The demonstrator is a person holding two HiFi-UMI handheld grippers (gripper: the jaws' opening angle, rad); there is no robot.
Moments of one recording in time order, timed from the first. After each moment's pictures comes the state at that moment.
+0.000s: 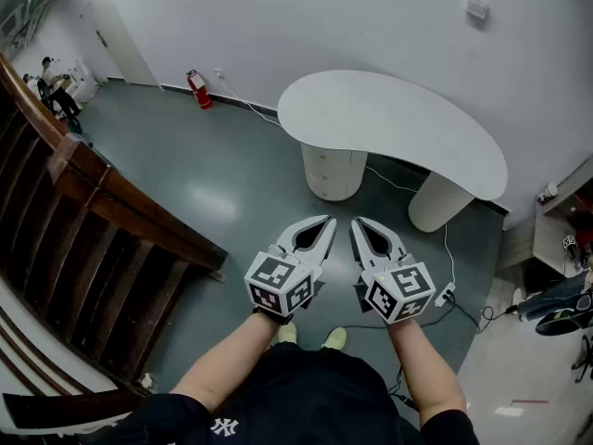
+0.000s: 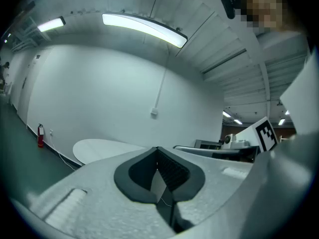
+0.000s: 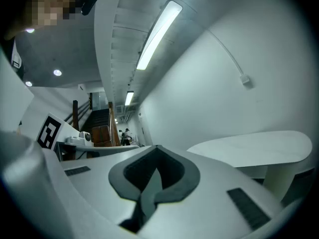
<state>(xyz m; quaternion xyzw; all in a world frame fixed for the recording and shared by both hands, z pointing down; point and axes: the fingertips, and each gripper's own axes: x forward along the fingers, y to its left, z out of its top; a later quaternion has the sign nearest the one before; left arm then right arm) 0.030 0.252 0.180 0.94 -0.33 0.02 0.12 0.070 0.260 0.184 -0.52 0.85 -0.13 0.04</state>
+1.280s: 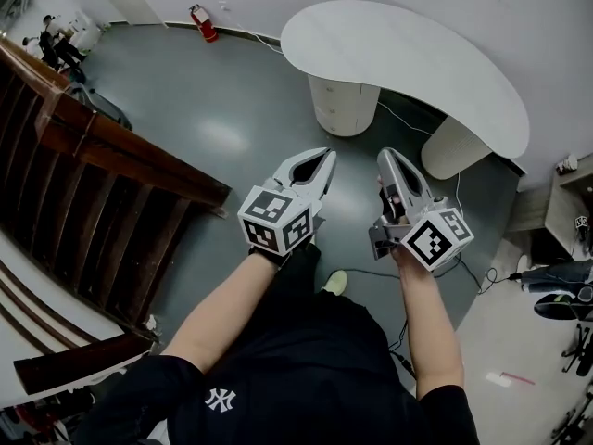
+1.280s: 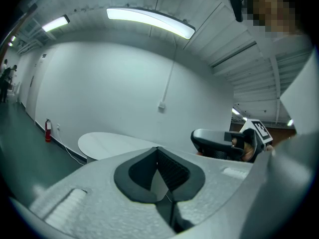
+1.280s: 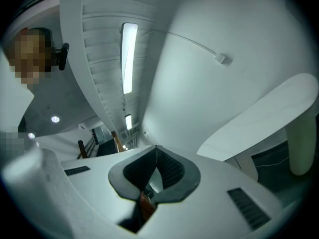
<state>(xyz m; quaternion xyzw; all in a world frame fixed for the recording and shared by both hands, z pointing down) 0.052 0.221 0.223 0.92 -0.36 0.04 0.15 0.141 0.239 0.194 -0.45 0.83 -0.25 0.22</state>
